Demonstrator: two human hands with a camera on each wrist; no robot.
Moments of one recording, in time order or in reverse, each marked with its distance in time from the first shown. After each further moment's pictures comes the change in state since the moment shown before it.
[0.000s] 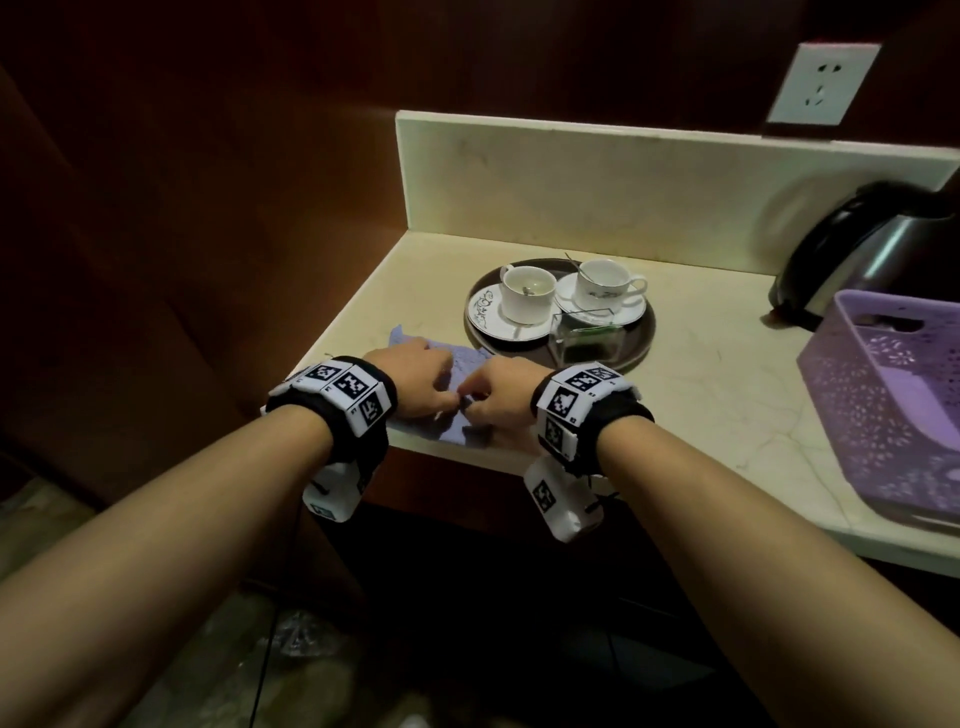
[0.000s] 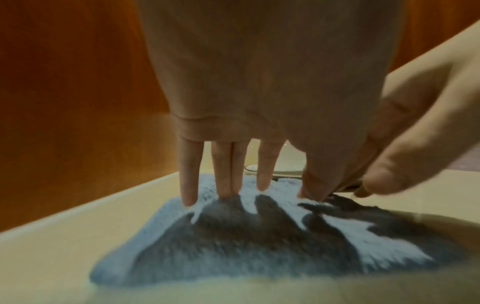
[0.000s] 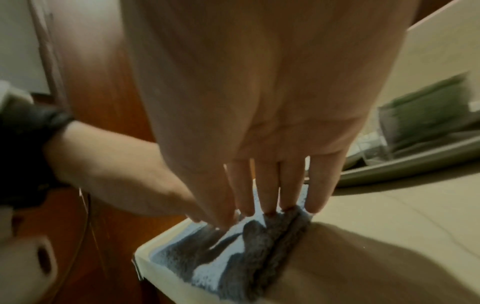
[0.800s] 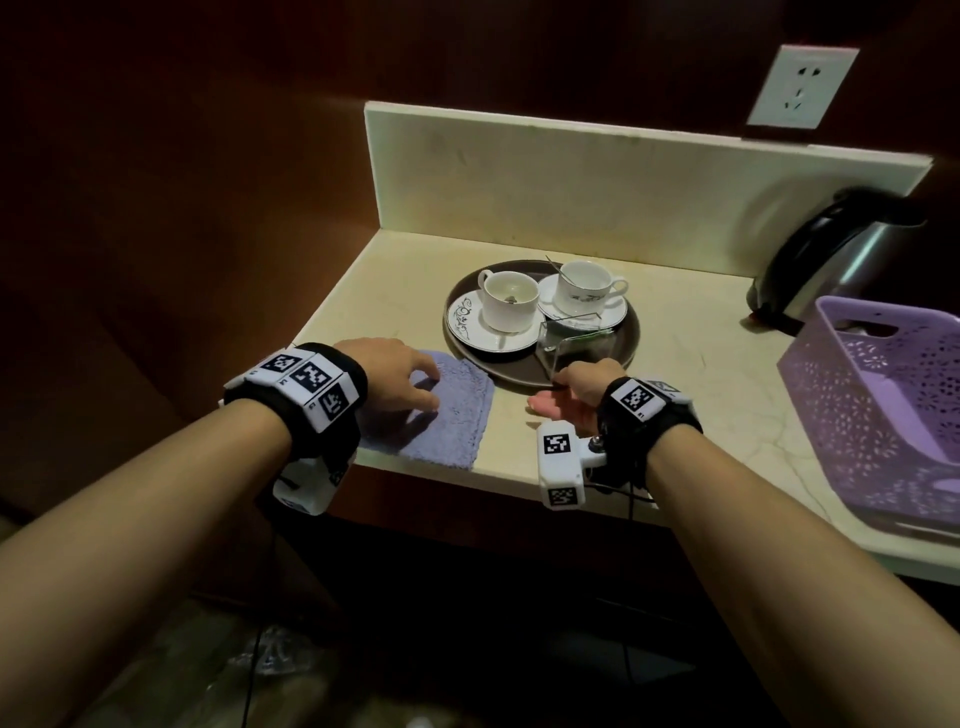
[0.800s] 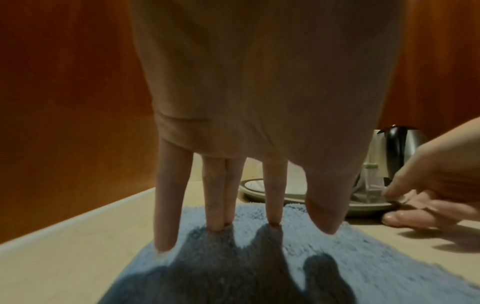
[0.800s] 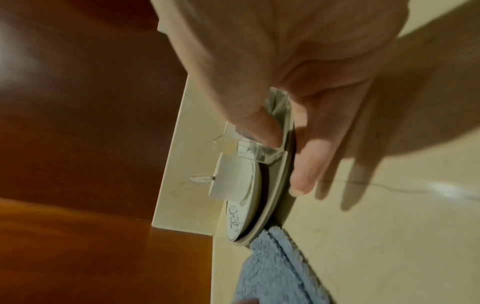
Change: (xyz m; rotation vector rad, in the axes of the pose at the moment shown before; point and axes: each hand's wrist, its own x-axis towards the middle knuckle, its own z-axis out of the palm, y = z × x) left_hand 0.020 -0.014 -0.025 0.047 -0.164 0.035; right_hand -0.012 0.070 -0.016 1.375 0.328 0.746
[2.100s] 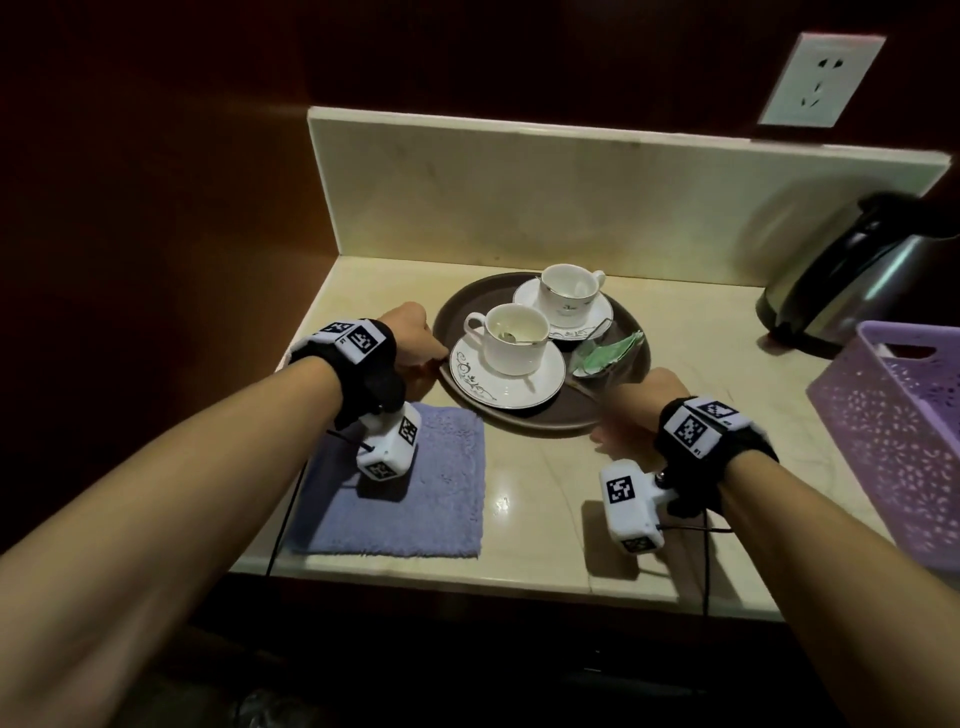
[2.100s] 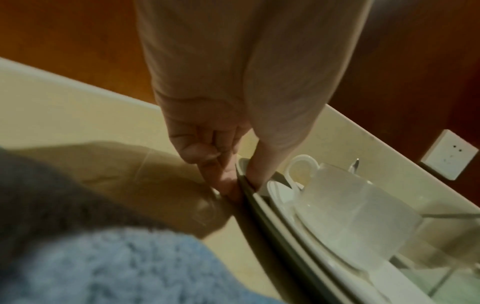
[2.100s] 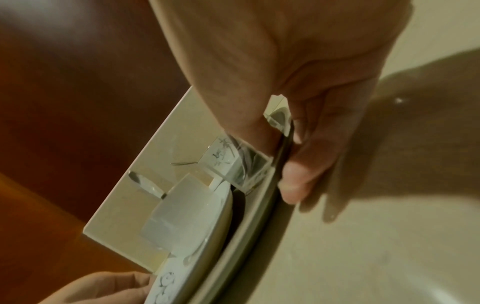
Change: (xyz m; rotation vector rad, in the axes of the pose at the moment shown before) left_hand 0.161 -0.029 -0.050 -0.668 0.103 -0.092; right_hand 0.044 -0.047 -0.023 -0.300 0.340 0.050
